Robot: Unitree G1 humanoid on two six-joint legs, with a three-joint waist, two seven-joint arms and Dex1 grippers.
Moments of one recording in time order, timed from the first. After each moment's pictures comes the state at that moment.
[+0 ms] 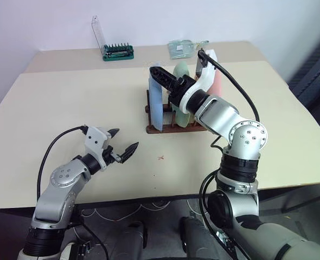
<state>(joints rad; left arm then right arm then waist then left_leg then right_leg) -0.08 0.47 0.06 -0.33 -0.36 0.37 -0.55 -0.85 0.06 -0.28 -0.15 1.06 1.01 -0.26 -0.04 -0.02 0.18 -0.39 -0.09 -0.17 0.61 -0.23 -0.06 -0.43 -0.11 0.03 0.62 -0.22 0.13</state>
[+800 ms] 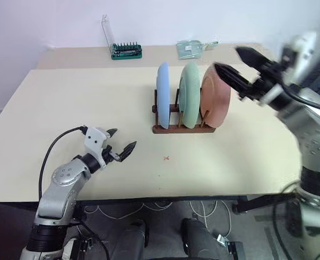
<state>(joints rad) -0.12 0.45 0.06 -0.23 -0.32 0.32 -0.56 -0.54 -0.71 -0.31 -0.27 0.72 0.59 0.63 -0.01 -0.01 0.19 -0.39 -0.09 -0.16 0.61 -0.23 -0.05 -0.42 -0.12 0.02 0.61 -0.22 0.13</state>
